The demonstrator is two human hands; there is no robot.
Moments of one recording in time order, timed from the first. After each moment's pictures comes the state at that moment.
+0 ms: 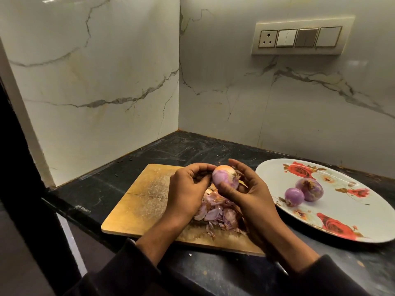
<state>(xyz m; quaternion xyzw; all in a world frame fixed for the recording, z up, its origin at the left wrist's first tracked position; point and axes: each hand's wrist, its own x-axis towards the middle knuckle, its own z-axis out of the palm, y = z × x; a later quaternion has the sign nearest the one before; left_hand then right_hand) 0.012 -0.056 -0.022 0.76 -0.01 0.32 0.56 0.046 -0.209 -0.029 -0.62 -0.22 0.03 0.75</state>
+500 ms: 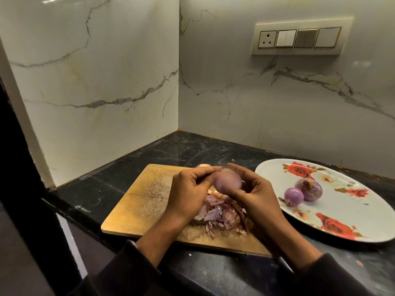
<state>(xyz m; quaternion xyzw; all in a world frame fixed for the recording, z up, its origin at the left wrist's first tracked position) 0.013 -0.057 -0.021 0.78 -0.05 0.32 0.53 0.053 -0.219 -0.027 -0.70 -0.24 -0.01 0.67</state>
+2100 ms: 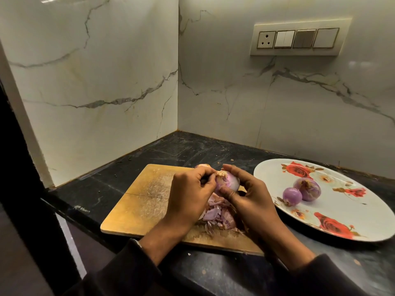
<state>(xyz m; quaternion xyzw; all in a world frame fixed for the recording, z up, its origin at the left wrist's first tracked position) 0.010 -0.063 -0.022 0.83 -0.06 0.41 0.37 0.052 -0.215 -0.032 -0.74 -0.28 -0.08 0.60</state>
